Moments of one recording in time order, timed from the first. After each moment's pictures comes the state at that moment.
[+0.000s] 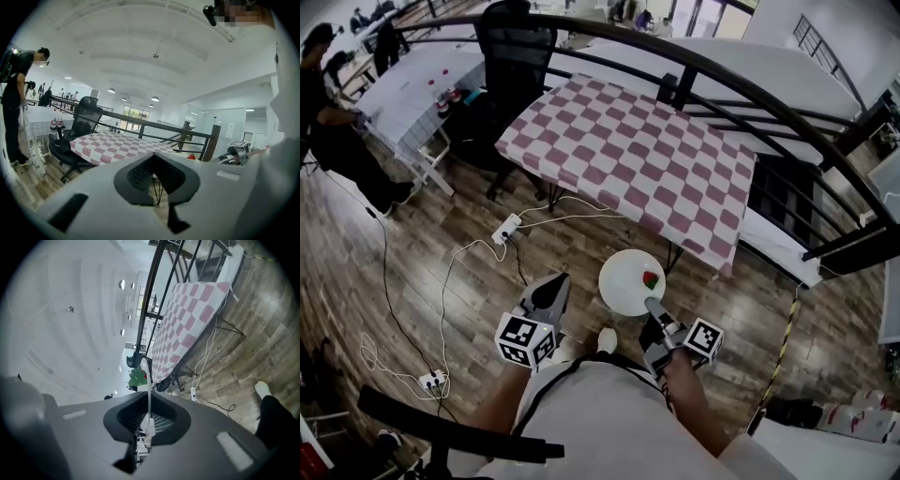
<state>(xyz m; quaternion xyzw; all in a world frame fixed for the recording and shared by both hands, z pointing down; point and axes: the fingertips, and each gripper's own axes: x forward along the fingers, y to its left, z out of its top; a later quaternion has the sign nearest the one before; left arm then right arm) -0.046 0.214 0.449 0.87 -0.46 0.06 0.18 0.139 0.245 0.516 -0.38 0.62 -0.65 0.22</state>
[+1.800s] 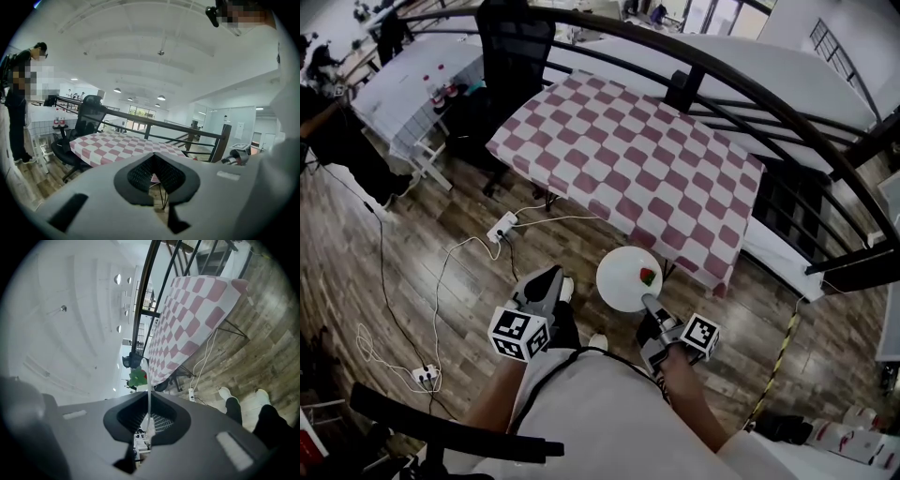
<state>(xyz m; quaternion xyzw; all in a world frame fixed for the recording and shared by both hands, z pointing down) -0.014 0.130 0.468 0.84 -0.50 0.06 0.18 0.184 0.159 0.549 -0.37 0.62 -0.67 0.19</state>
